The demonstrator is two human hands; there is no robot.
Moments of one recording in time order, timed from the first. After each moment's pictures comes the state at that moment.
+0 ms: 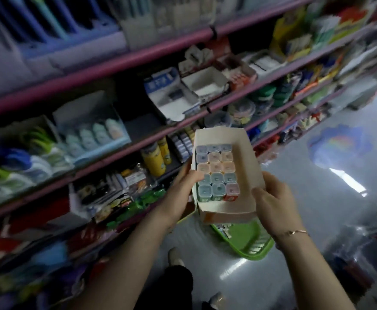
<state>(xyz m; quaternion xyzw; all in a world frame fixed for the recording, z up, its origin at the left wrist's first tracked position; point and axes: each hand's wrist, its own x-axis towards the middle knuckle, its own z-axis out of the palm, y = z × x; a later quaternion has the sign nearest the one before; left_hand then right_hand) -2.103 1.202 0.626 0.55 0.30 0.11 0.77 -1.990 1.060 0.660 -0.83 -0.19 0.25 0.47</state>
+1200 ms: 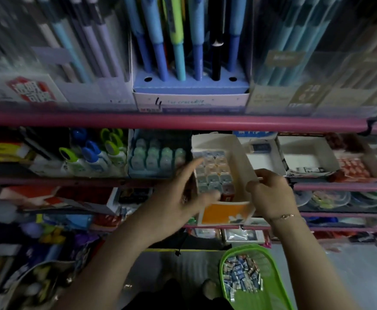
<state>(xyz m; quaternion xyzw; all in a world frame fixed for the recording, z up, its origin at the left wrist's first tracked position) -2.139 1.314 0.685 0.71 0.47 0.18 0.49 -1.938 1.297 0.686 -0.78 -0.42 0.35 0.31</state>
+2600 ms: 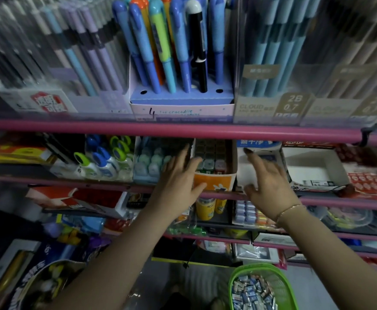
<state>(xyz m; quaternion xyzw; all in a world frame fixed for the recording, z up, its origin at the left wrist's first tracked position) -2.100 1.351 0.663 0.82 0.56 0.13 0.08 -1.884 1.333 0.646 -0.65 -0.73 0.09 0.18</state>
